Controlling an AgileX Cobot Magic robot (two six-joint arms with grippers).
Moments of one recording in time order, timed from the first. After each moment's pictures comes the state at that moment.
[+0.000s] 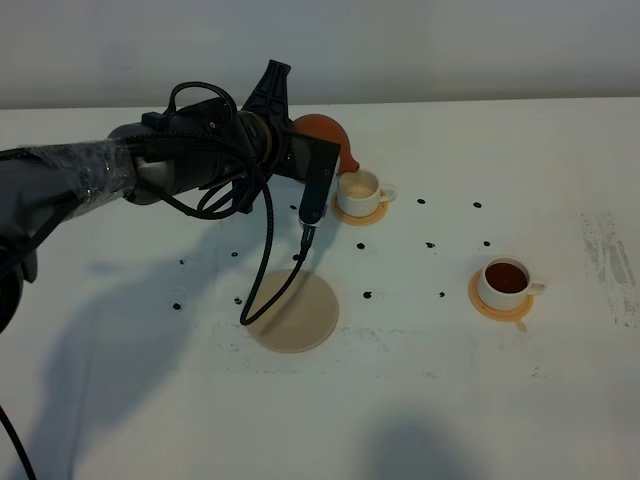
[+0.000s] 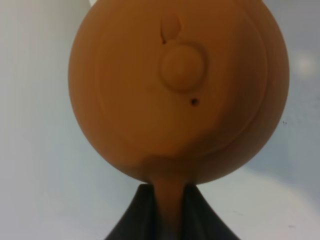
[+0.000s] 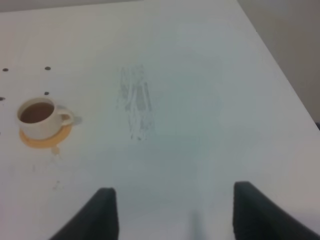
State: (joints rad) left arm -0.52 2.18 -1.55 0.90 0.20 0.70; right arm -0.02 -0.01 -0.52 -0.13 1.12 0.09
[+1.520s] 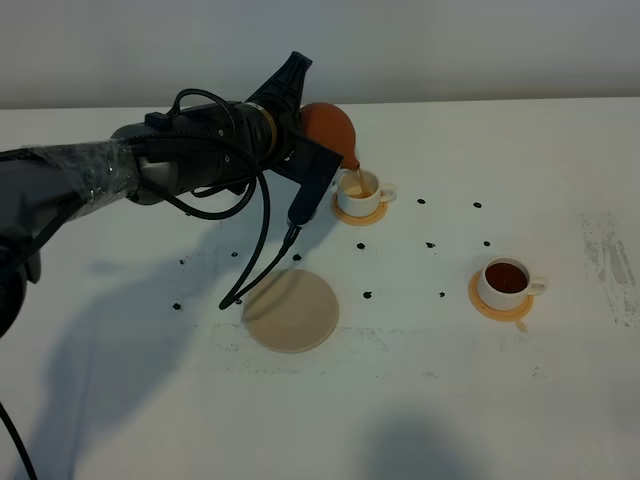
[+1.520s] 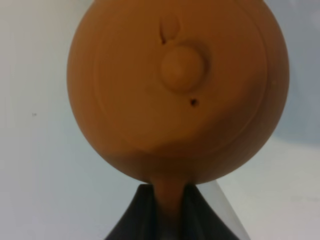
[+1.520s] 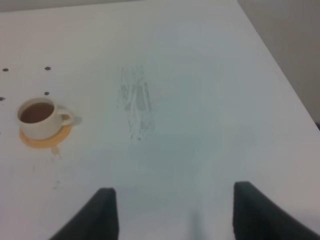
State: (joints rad) left arm -0.52 2.19 -1.56 1.15 0.15 0.70; right arm -0.02 -0.01 -0.52 -0.13 1.12 0.09
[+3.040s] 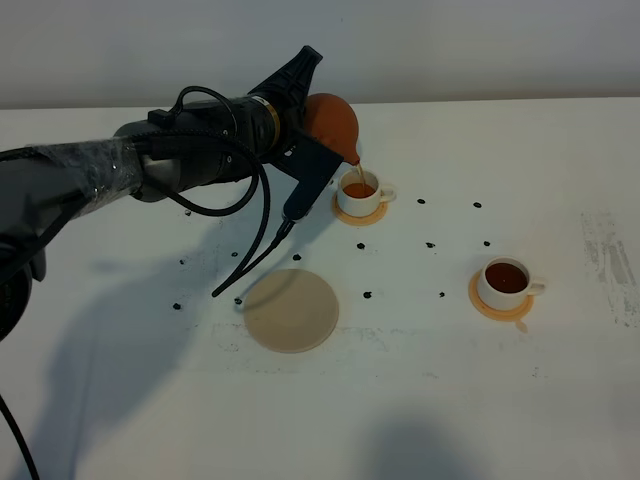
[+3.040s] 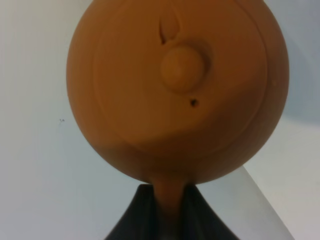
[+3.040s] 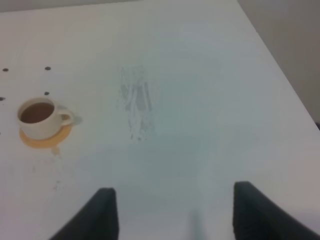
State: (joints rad) left arm -0.52 2.20 -1.58 1.26 0.13 0.70; right arm -0.02 -0.01 -0.52 -0.13 1.12 0.09
